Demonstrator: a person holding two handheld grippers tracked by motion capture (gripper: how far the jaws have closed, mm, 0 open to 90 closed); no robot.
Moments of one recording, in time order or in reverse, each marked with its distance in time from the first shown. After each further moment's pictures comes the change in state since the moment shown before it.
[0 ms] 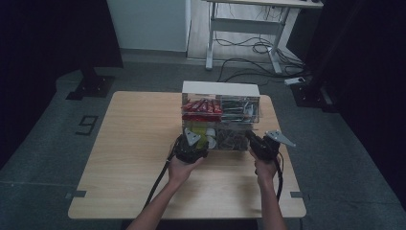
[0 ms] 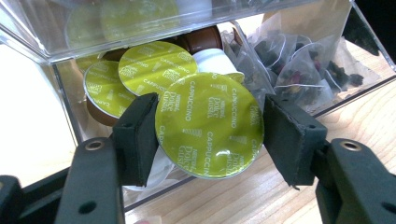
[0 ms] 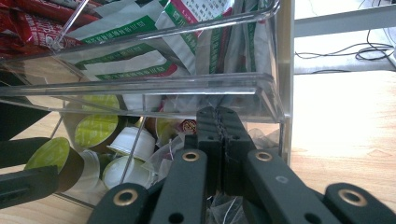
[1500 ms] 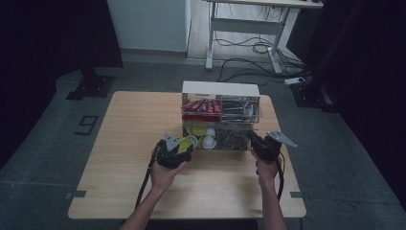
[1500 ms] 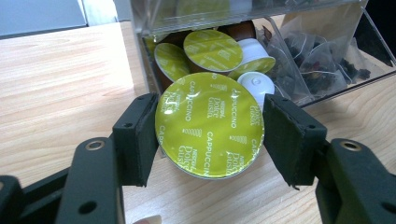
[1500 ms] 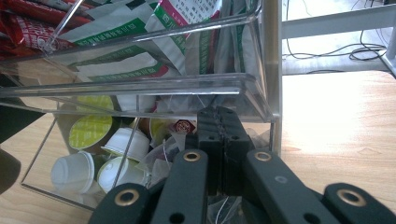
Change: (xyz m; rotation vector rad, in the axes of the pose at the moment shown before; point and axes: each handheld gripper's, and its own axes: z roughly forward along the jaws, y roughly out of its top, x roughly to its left) left arm 0.035 -0.020 -0.045 -0.028 0.024 -0.051; right arm -0.003 0.000 -0.002 -0.003 -0.017 0.002
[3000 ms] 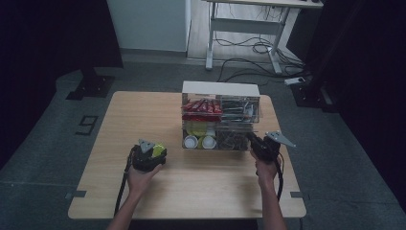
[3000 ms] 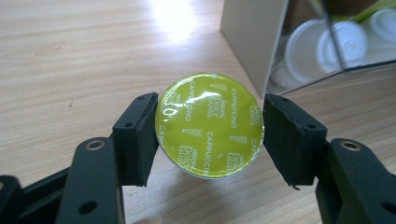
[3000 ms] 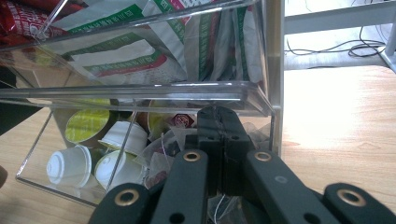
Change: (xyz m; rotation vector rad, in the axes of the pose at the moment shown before) left arm 0.073 -0.046 -0.006 0.114 0.131 -0.087; right arm 0.000 -0.003 0.002 0.019 -0.005 -0.007
